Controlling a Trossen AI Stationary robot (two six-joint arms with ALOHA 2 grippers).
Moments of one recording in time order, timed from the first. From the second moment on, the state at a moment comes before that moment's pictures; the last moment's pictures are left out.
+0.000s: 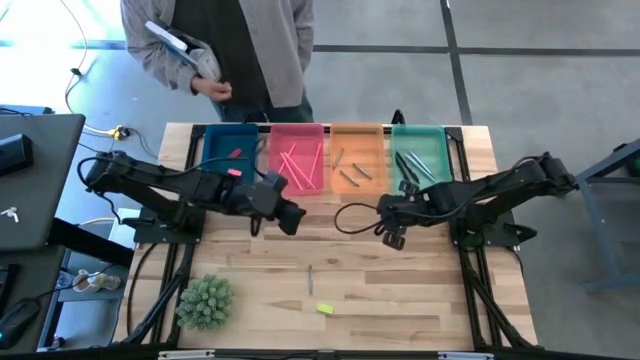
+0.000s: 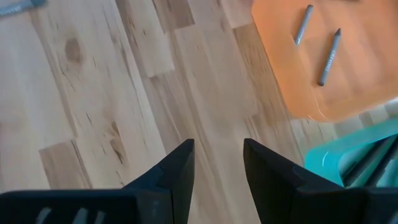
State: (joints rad) left arm -0.09 1.34 1.25 -0.65 -0.34 -1.04; right arm 0.23 1.31 1.05 -0.94 0.31 0.47
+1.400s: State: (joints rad) left arm -0.30 1.81 1.27 -0.68 -0.27 -1.56; right arm 0.04 1.31 1.04 -0.97 0.43 0.54
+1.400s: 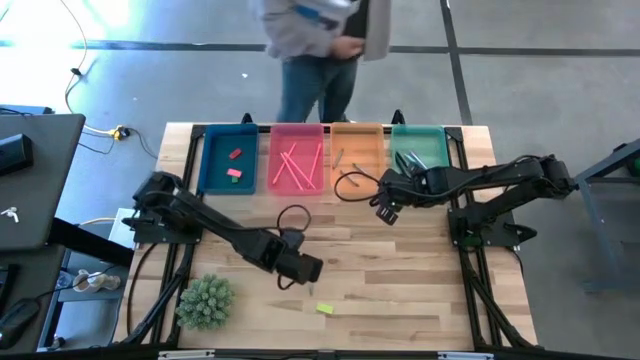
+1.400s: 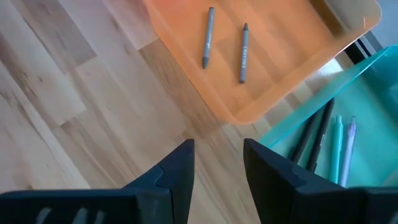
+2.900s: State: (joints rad) left arm -0.34 2.03 1.28 -0.51 -0.22 -1.67; right arm 0.02 1.31 1.05 -0.95 0.43 0.49
